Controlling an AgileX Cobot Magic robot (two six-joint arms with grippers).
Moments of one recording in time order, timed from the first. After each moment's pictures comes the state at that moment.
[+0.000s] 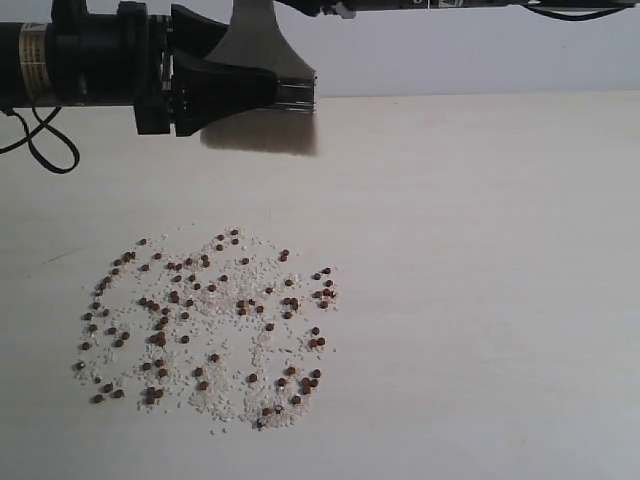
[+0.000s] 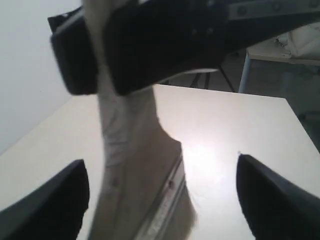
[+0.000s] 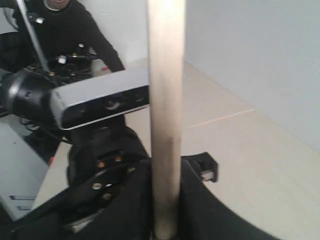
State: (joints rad) left arm -0.35 1.81 -1.10 1.44 -1.23 -1.03; right arm 0.34 1.87 -1.40 -1.43 -1.05 1.39
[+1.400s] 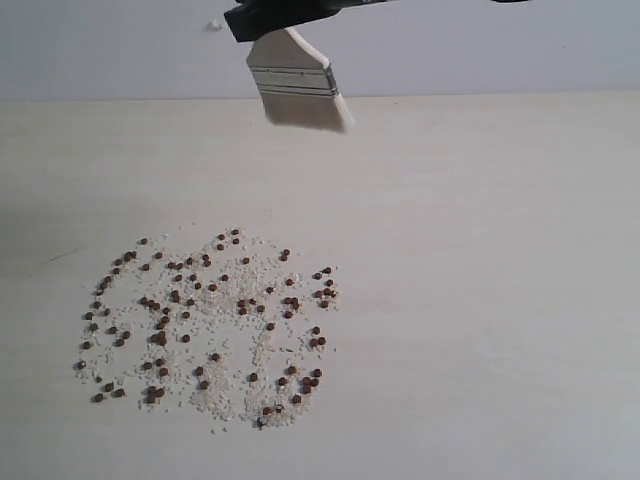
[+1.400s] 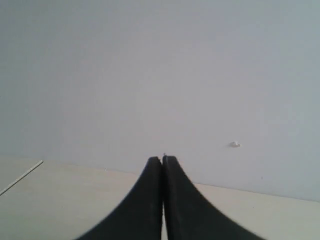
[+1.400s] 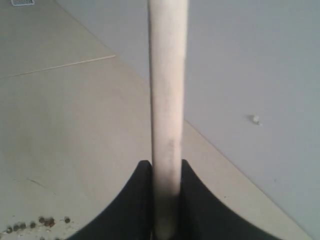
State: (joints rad) left arm -0.05 0.51 -0.01 0.08 -0.54 -0.23; right arm 0.54 1.77 -1.40 -1.75 -0.32 1.49
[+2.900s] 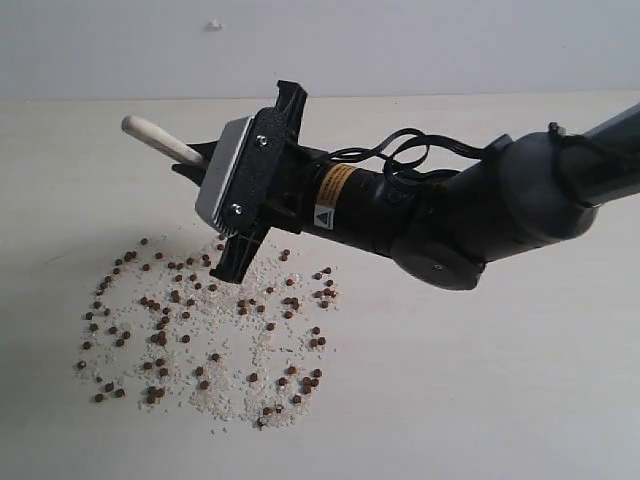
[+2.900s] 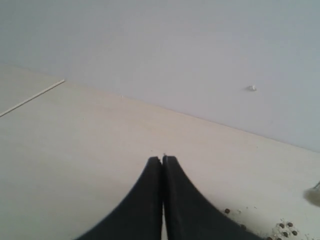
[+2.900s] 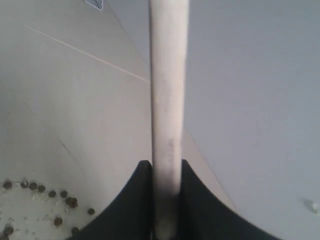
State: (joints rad) left arm -0.05 0.01 0.00 0.04 0.18 -0.31; right arm 0.72 1.98 -0.93 -0.43 -0.89 -0.38
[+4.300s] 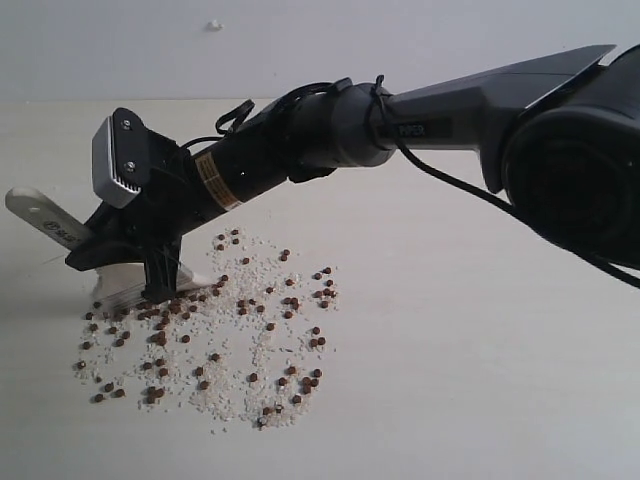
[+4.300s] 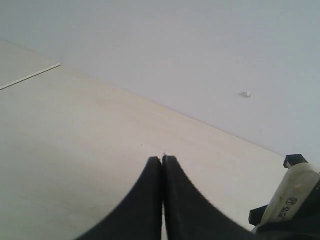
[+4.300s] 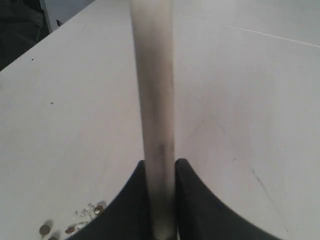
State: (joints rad) left arm -0.05 0.01 0.00 0.03 0.19 -0.42; right arm 0.71 2.39 -1.74 -1.71 -0.94 1.03
